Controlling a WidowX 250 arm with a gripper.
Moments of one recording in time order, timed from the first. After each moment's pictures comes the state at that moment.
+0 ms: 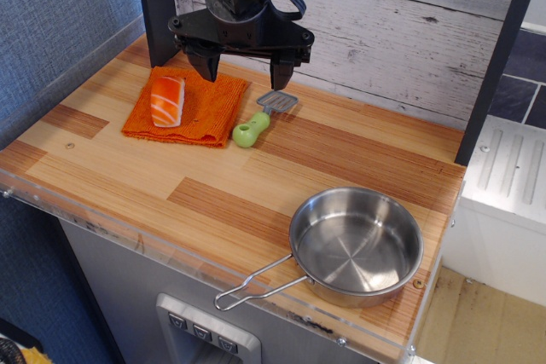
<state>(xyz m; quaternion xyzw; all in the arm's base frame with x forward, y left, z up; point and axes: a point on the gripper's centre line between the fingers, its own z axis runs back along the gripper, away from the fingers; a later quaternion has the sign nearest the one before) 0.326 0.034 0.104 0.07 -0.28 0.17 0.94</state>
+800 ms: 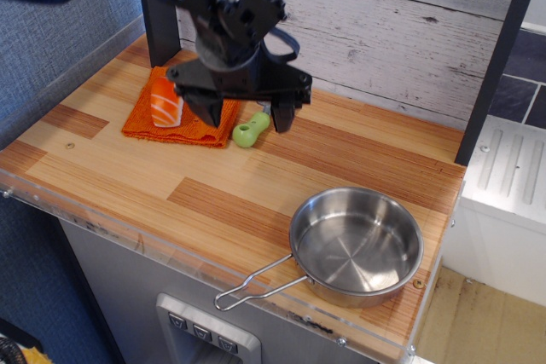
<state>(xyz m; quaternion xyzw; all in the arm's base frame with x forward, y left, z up) 0.298 0.015 0.079 0.01 -0.26 0.17 0.95</state>
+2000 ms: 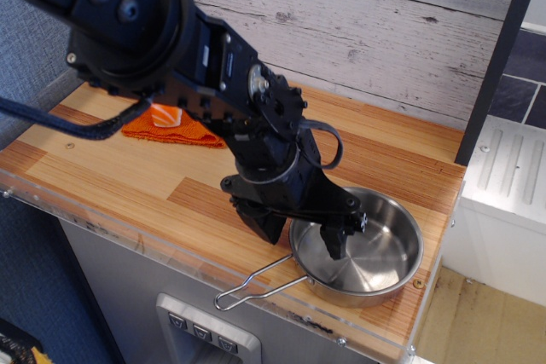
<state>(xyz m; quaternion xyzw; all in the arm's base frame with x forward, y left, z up) 0.253 -0.056 0.027 -0.10 -0.17 0.05 0.98</state>
